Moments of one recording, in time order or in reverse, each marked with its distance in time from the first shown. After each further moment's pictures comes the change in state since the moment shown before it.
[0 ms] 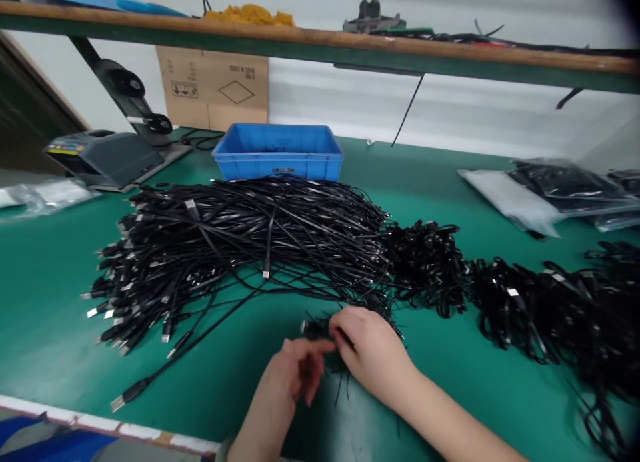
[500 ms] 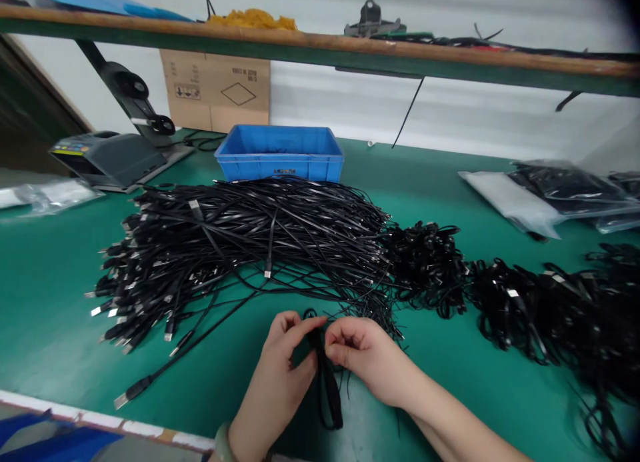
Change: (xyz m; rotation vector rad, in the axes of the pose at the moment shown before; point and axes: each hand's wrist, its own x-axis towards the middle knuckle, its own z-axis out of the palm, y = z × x) left_hand 0.000 0.019 -0.007 0.672 0.131 0.438; right_hand 0.000 -0.004 0.005 0.725 -0.166 0.219
